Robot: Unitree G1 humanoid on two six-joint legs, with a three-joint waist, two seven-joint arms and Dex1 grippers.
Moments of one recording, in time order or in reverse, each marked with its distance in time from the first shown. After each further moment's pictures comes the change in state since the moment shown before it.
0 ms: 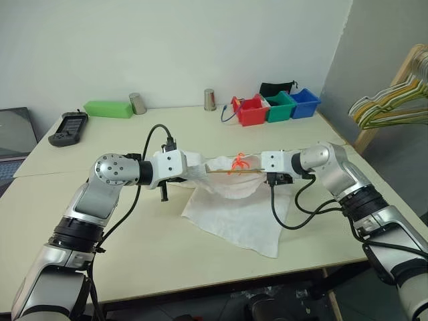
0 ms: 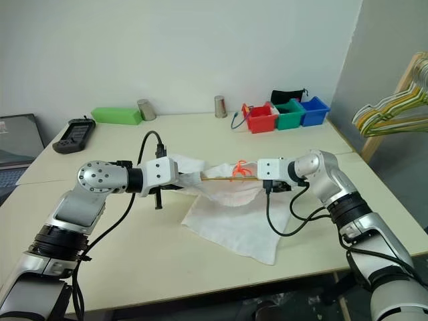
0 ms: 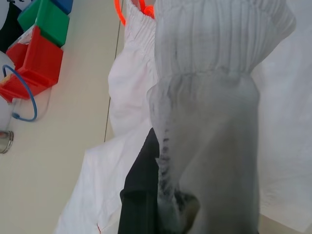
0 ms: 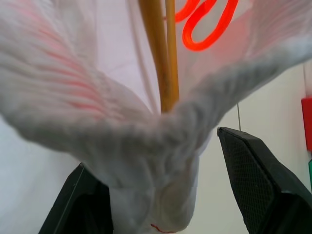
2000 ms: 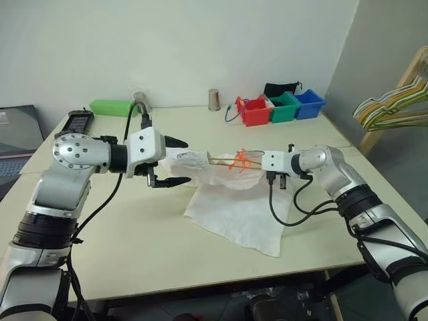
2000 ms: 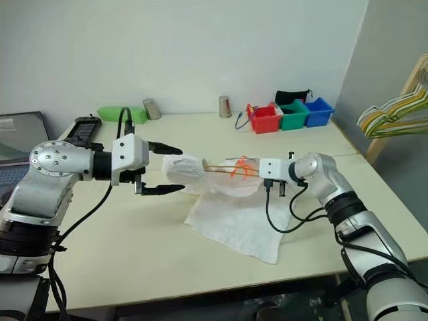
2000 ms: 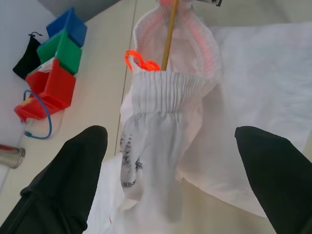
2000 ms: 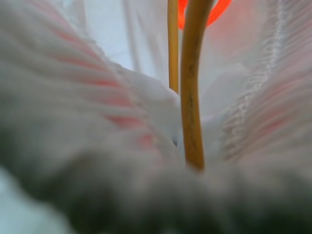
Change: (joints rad) left arm -0.028 0.131 0.152 -0.125 -0.250 0.149 -0.151; right arm -0.015 0.026 -0.015 0.101 -0.018 -0.039 -0.087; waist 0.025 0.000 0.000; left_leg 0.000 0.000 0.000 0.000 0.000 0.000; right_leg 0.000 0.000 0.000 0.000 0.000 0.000
